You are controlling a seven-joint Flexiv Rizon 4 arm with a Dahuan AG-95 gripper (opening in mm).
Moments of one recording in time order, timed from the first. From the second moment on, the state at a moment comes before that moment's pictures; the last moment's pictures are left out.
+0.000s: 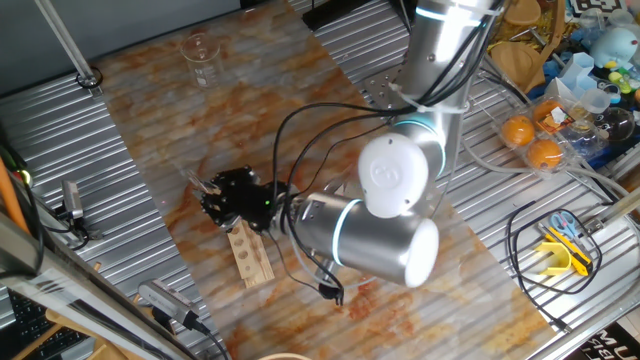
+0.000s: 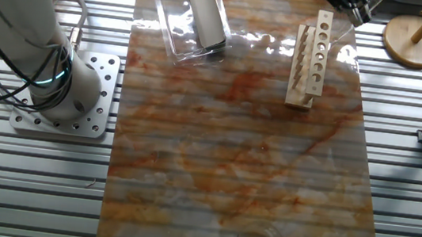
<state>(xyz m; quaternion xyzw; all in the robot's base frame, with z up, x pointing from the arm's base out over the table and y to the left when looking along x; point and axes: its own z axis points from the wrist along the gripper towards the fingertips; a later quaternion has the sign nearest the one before) 0.624 0.126 0.231 0.76 -0.34 0.47 0.29</state>
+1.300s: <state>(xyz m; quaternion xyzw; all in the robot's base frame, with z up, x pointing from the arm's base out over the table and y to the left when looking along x) 0.626 0.127 0.204 0.75 -0.36 0.47 0.30</state>
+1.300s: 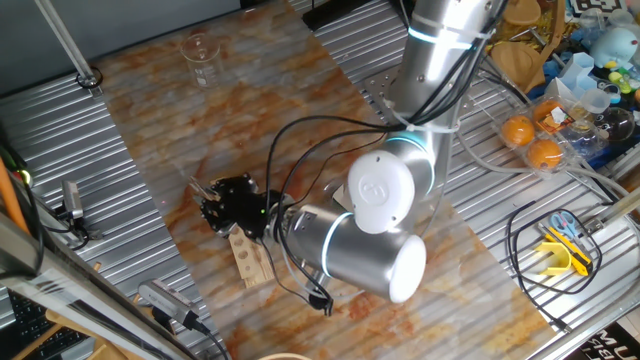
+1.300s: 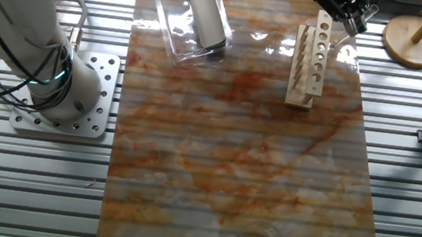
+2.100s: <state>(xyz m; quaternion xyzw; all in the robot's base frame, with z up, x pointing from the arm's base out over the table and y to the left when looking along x) 0.624 0.133 0.186 0.74 -0.37 0.47 0.31</state>
